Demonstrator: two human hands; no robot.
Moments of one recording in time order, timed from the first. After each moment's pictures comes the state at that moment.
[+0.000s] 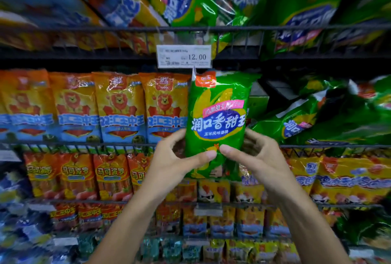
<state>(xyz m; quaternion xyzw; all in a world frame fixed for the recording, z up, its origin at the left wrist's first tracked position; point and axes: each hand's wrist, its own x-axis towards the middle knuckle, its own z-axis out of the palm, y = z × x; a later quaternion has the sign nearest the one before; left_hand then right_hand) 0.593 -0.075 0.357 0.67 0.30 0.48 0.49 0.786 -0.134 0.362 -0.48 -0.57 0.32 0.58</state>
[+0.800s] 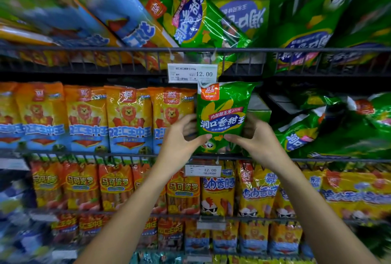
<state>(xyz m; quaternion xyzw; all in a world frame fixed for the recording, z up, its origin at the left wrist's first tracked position) 0.604 -0.011 0.373 0.74 0.34 0.48 0.33 0.814 -0.068 0.384 -0.55 -0.64 0.18 0.50</state>
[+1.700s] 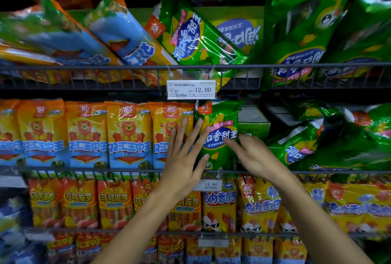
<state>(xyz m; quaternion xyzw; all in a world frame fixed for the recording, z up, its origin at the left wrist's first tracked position) 0.607 0.002 0.338 0.85 0.29 0.42 -0.09 0.811 -0.051 0.391 -0.68 -0.66 0.08 0.31</state>
